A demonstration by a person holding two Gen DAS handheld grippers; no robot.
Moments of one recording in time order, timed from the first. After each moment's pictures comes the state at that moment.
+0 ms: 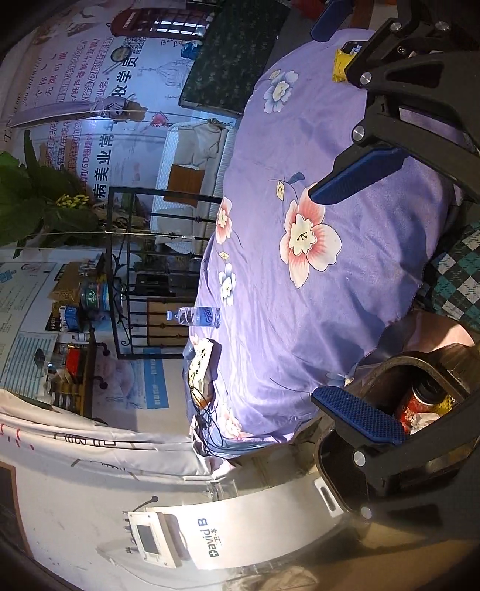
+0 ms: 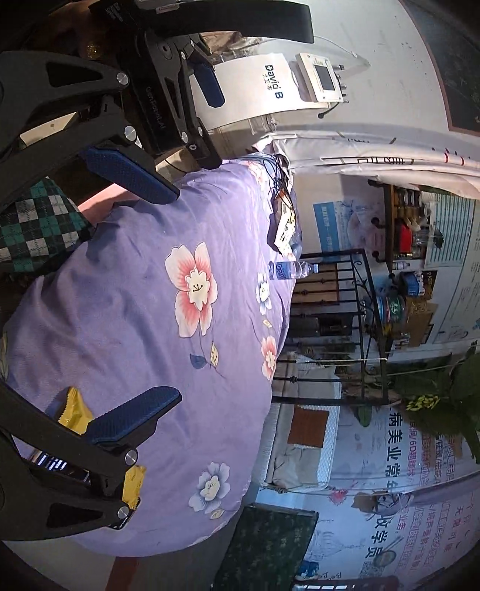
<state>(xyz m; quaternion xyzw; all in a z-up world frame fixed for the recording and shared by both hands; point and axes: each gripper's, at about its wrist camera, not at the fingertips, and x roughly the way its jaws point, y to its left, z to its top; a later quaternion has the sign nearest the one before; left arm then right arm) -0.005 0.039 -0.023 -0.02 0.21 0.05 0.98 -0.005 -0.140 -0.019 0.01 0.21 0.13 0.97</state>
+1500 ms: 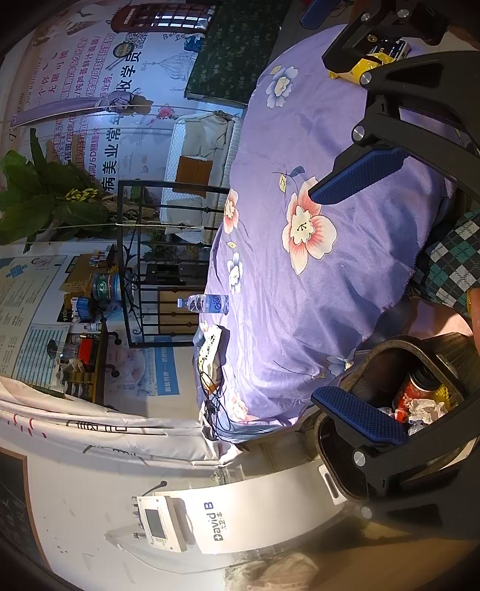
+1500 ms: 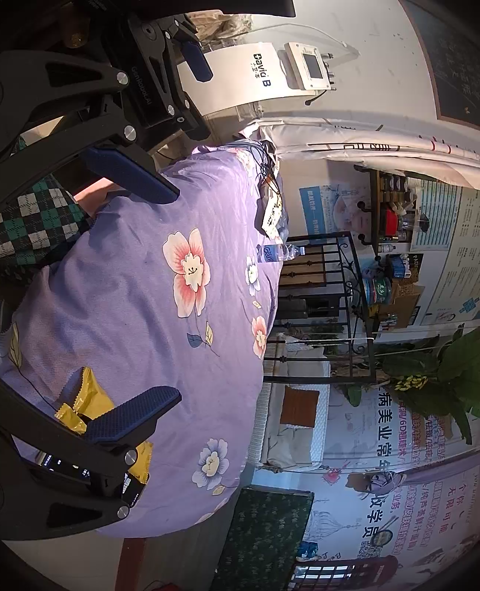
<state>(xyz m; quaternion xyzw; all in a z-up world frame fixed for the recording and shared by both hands) -0.031 0.032 -0.023 -0.01 0.19 0.07 0.98 -0.034 -0.152 -0.016 0.01 0.19 0.10 0.98</state>
